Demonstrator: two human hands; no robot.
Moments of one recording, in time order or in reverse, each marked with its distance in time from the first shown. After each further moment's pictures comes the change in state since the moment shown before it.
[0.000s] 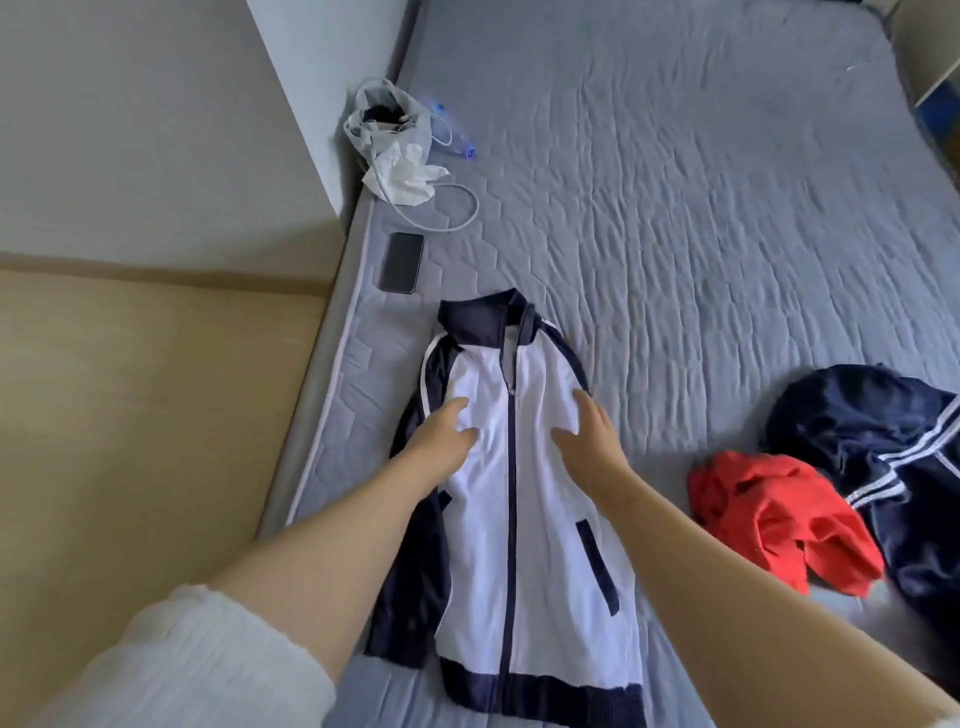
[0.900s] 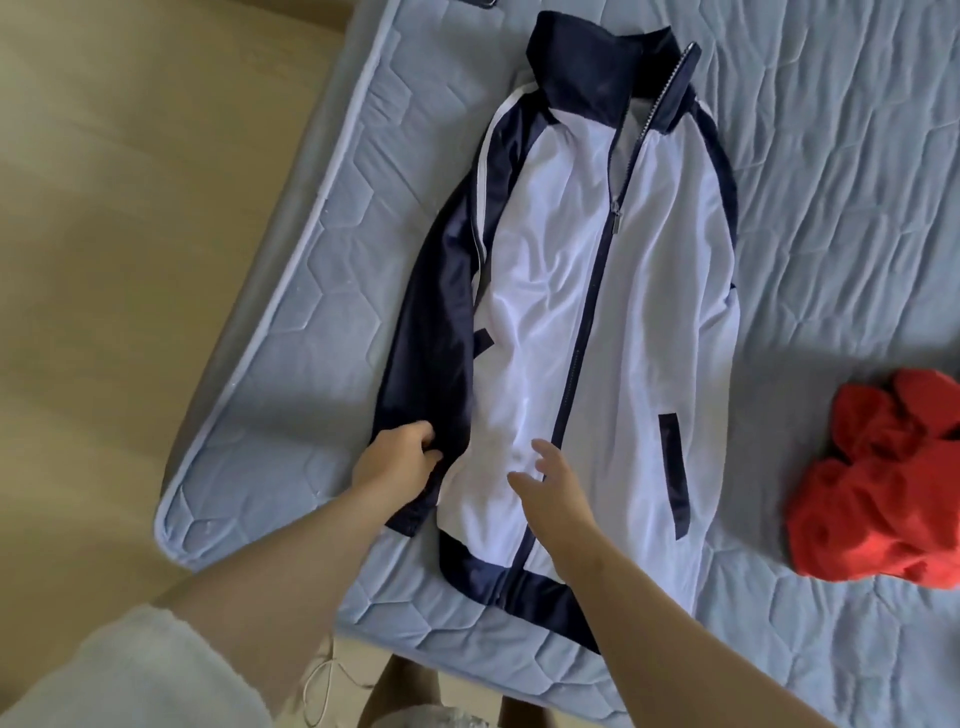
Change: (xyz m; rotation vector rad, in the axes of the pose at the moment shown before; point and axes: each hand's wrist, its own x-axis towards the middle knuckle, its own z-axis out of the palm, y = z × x) left_hand 0.006 -0.263 0.110 0.345 0.026 -0.356; right_hand -0.020 0.171 0.186 0.105 -0.408 0.435
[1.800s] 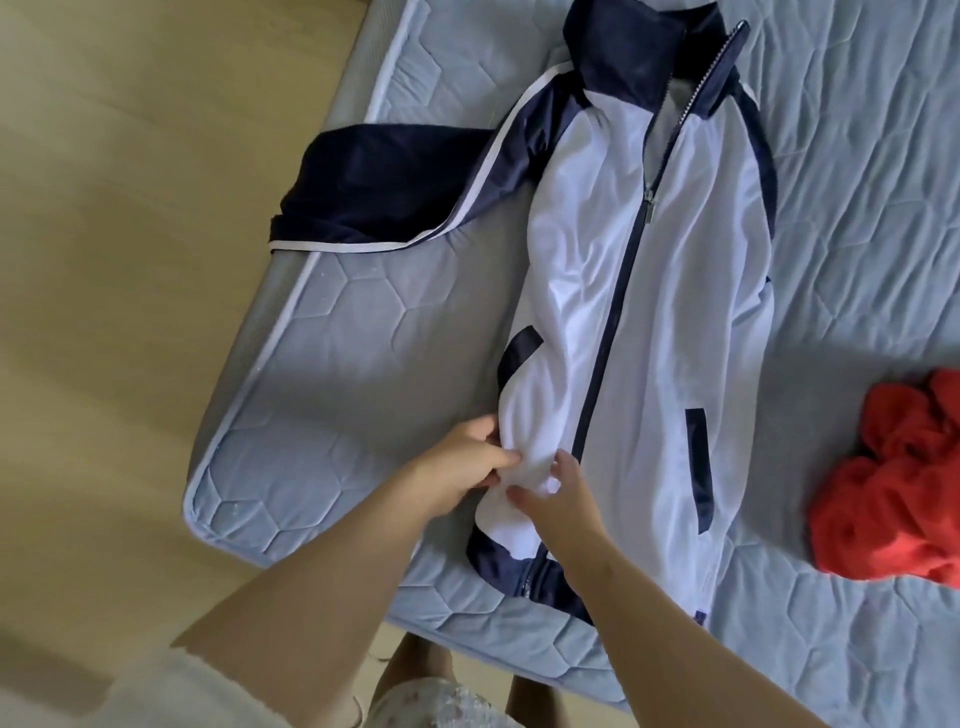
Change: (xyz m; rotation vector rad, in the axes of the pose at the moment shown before) left_hand -0.017 0.036 -0.002 -0.893 -0.444 -0.057; right_hand -0.003 0.007 0.015 -0.007 -0.003 -0.037
